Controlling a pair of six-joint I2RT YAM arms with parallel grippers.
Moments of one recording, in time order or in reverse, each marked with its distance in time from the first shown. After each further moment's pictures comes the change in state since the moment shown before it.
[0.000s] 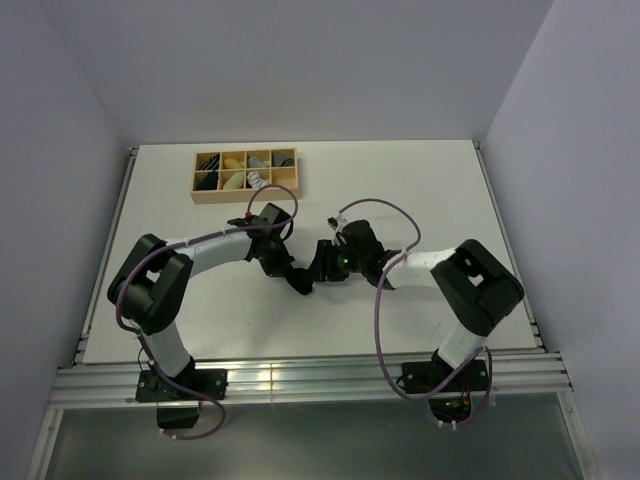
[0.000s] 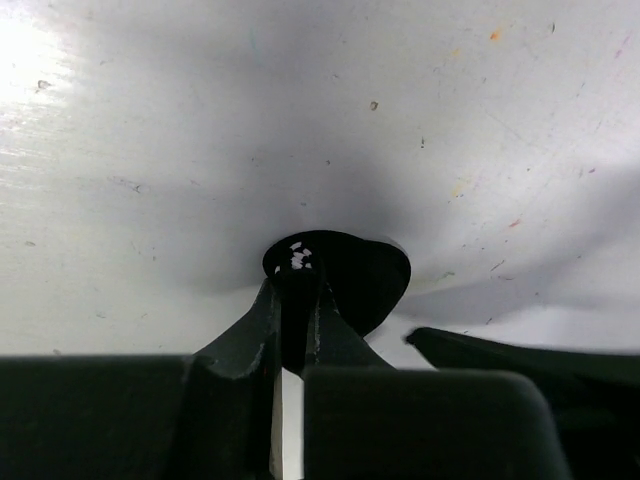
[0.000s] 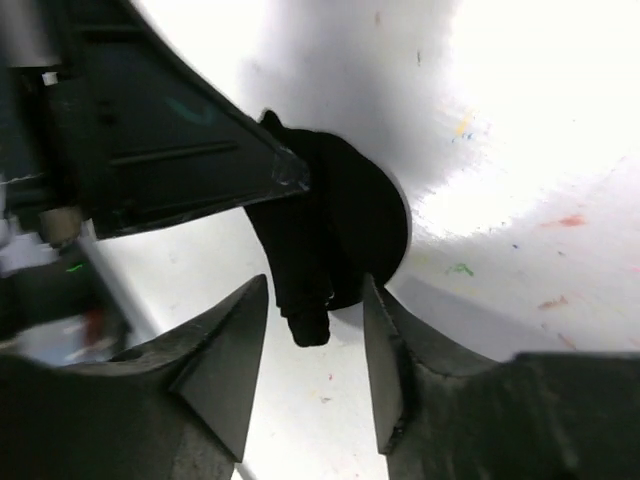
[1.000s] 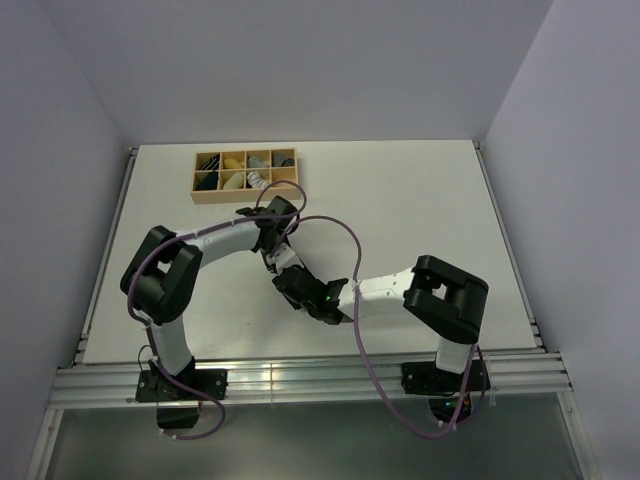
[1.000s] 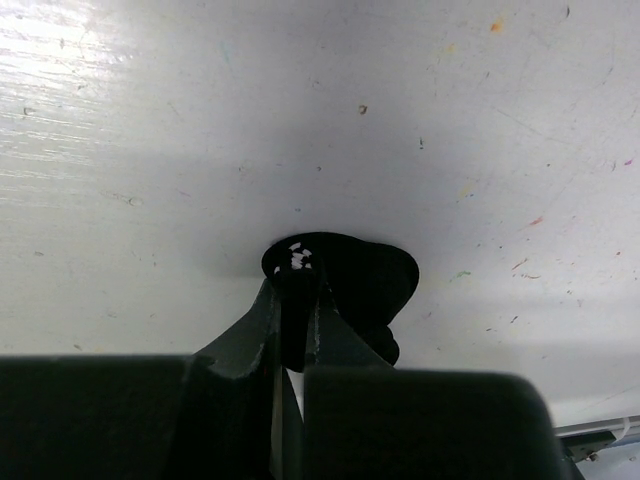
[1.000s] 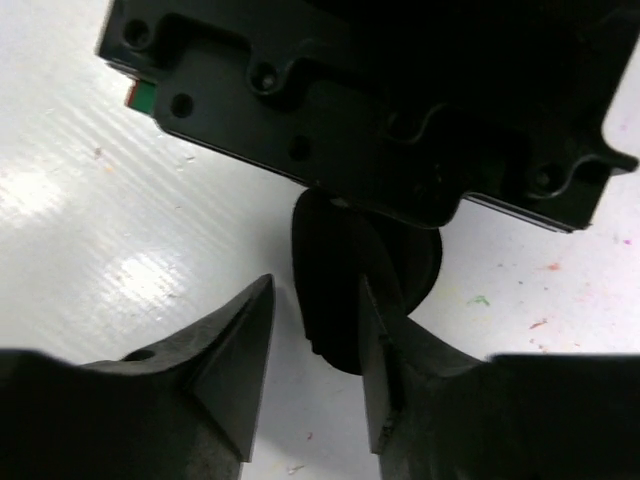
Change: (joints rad) left arm -0.005 0.094 0.149 -0.158 0.007 0.098; right arm 0.503 0.080 0.196 -0.229 0.921 -0.481
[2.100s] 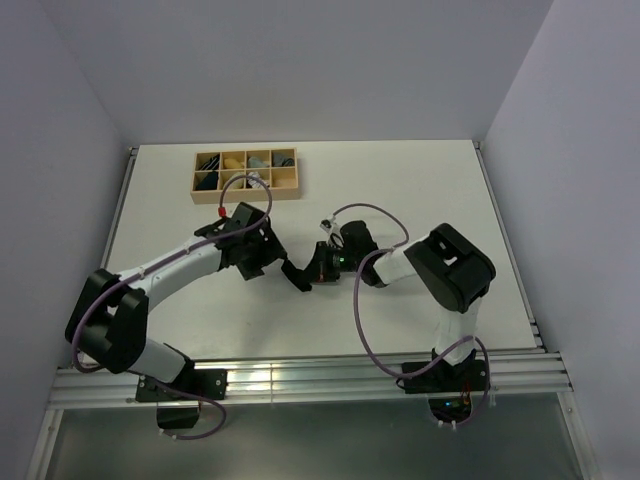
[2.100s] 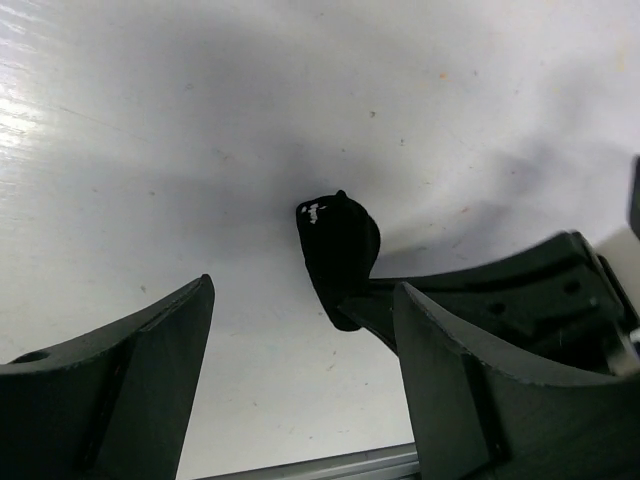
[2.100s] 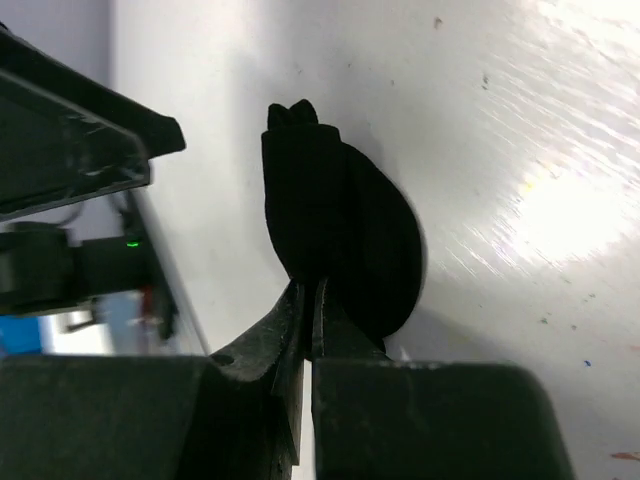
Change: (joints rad) left arm 0.061 -0.346 -0.234 0.103 -0.084 -0.106; right arm -0.495 0.076 -0.153 0.391 -1.041 0.494
